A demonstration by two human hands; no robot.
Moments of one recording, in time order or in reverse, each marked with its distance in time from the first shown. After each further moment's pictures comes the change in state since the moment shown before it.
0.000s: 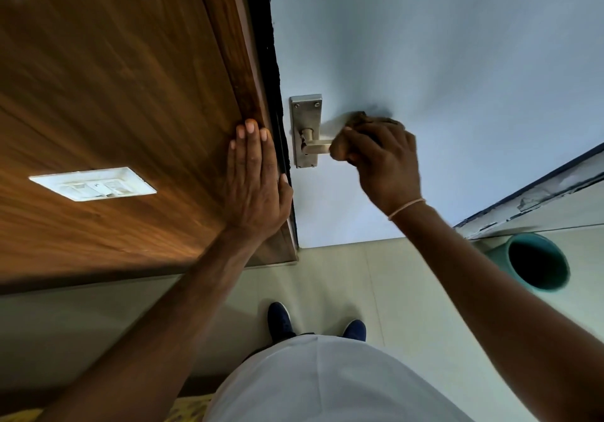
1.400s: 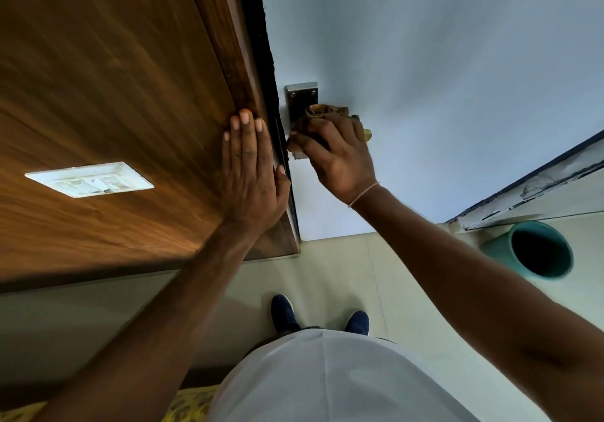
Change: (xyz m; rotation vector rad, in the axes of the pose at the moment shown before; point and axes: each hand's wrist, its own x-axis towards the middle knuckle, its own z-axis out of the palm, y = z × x) left_hand 0.000 0.000 -0.003 0.002 -0.014 -0.008; right_hand 0.003 -0.039 0.045 0.016 0.101 -0.257
